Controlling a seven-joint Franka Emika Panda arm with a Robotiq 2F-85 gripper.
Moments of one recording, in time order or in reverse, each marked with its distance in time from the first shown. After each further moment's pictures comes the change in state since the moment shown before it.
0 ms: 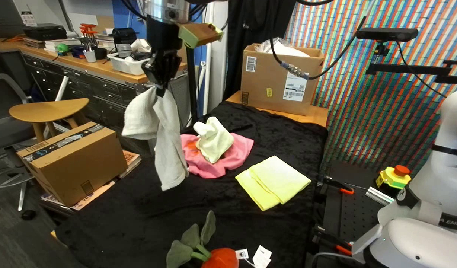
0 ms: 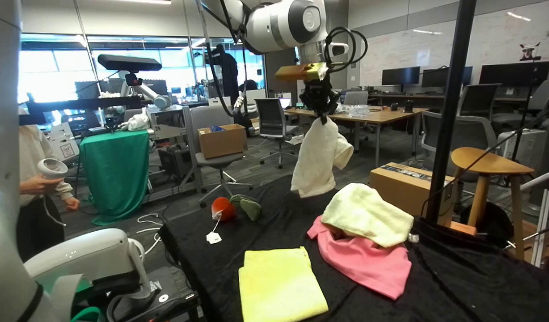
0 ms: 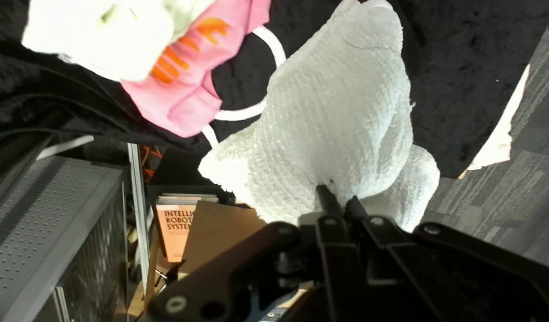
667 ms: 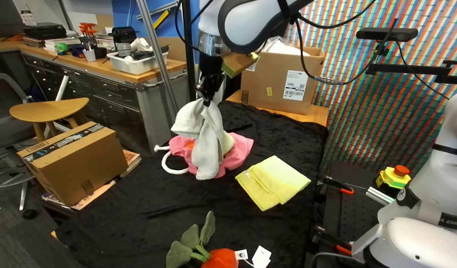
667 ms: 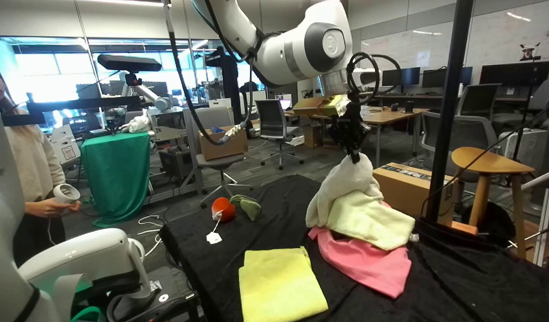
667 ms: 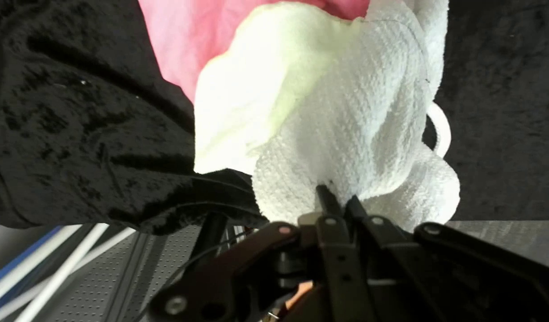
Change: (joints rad) arm -0.087 -0.107 -0.099 -0.338 -0.123 0.185 0.130
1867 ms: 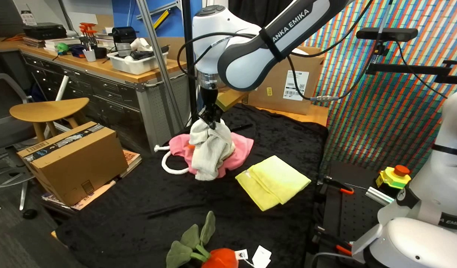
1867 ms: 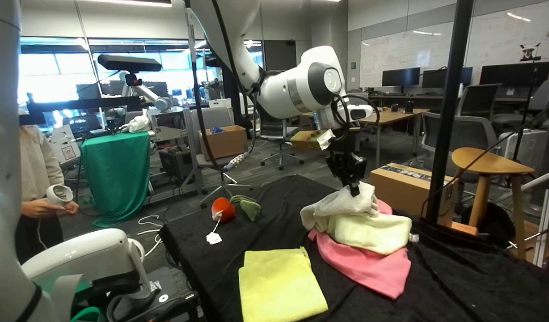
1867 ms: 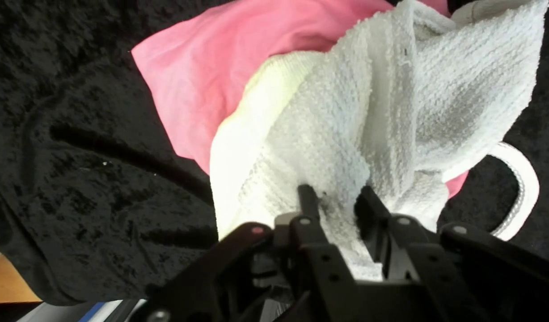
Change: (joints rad) arm 0.053 0.114 -0.033 -0.023 -0.159 0.007 0.307
